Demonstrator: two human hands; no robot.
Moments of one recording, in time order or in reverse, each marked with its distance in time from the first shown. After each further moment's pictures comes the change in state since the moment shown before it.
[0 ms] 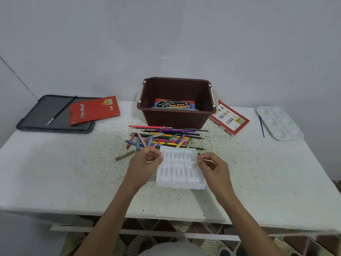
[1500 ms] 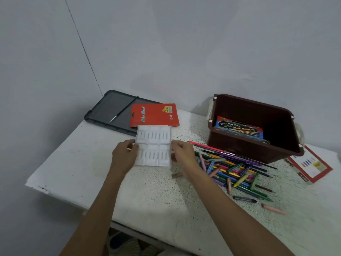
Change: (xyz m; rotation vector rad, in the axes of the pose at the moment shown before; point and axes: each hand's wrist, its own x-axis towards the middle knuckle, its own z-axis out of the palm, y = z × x) left_hand 0.071 -0.105 -0.218 0.195 0.460 -0.250; right_hand 0.074 -0.085 0.292 -0.018 -0.437 0.233
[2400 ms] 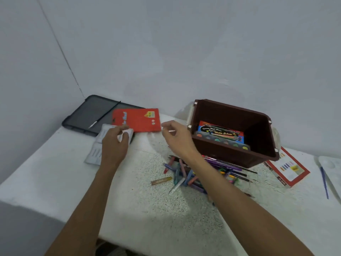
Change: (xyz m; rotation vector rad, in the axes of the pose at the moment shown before) left_hand 0.025 0.050 0.042 -0.064 0.222 0.306; right_hand 0.025 -0.048 -0.073 -0.306 0.007 -0.453
